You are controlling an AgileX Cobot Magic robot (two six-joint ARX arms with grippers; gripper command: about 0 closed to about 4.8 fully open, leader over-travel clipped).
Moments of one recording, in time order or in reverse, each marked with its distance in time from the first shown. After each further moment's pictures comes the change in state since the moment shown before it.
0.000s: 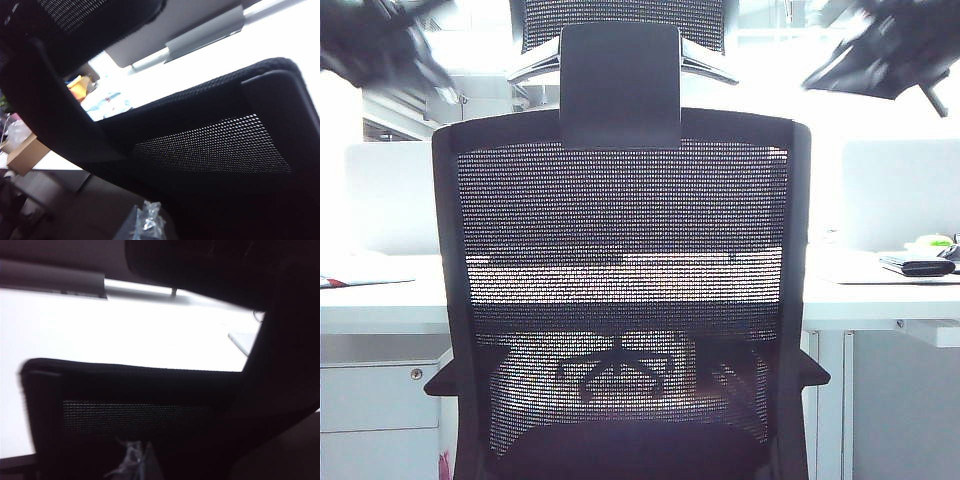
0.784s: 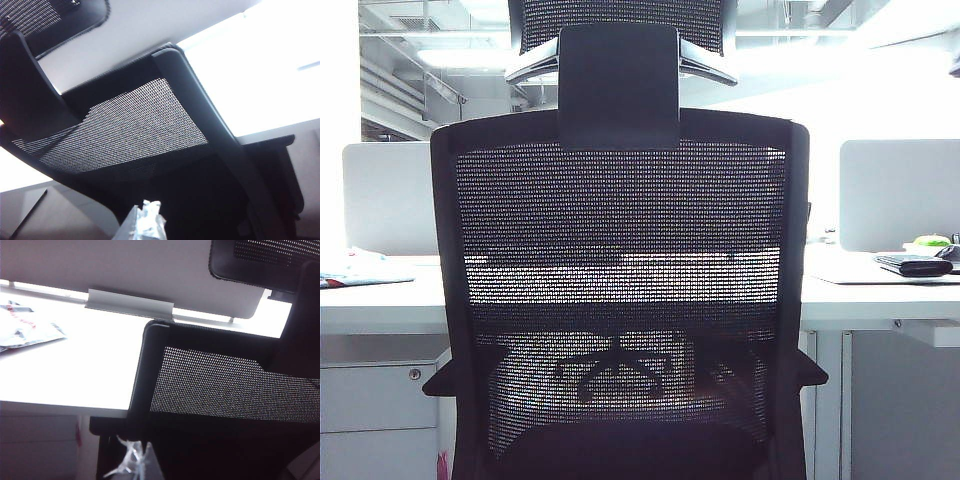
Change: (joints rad) left arm 0.000 -0.737 -0.360 -0.283 -0.261 0.019; right arm 0.000 -0.663 -0.360 -0.274 0.274 -0.053
